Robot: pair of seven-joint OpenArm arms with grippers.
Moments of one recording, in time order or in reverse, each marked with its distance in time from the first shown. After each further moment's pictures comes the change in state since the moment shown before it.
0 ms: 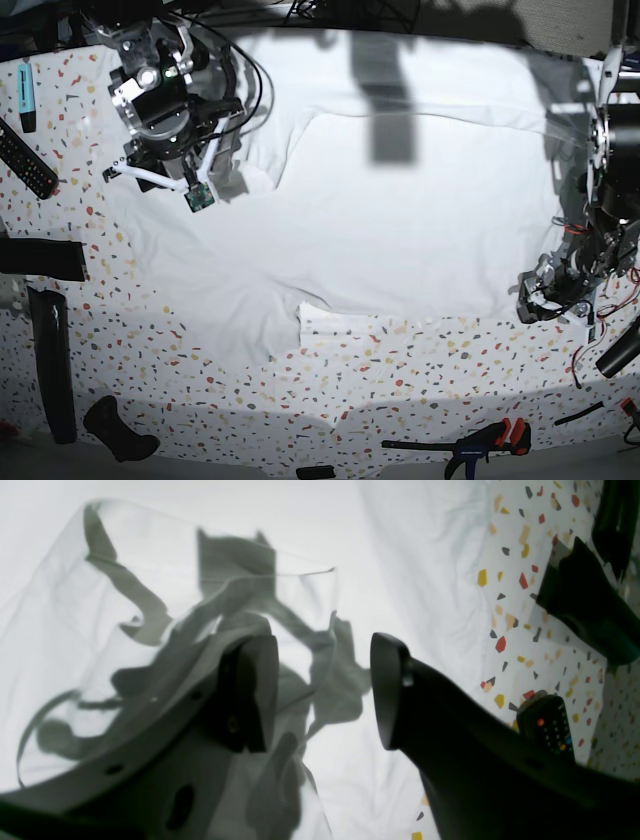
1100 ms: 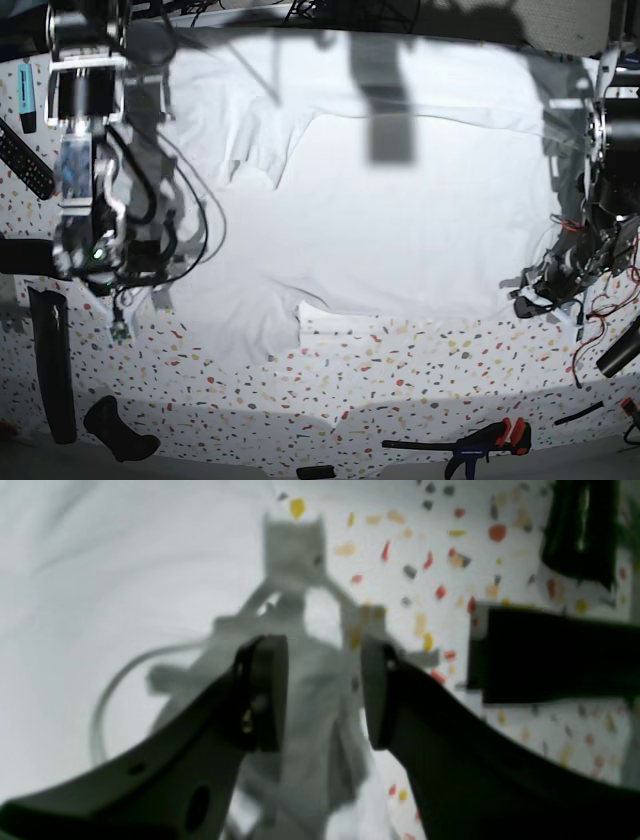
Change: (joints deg) left arm 1.0 0.4 0.0 3.0 0.9 -0.1 -2.9; right arm 34.1 -2.6 16.2 -37.3 16.0 12.2 2.0
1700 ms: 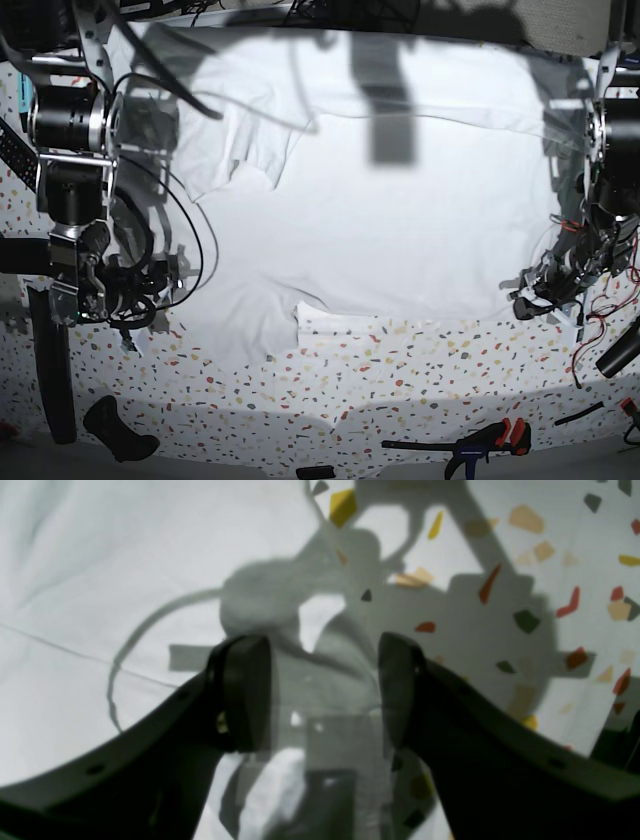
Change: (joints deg) left arm 0.0 -0.1 0.0 0.0 0.2 0.2 -0.3; right arm 18.3 -0.3 0.9 -38.4 4.0 13.3 3.7
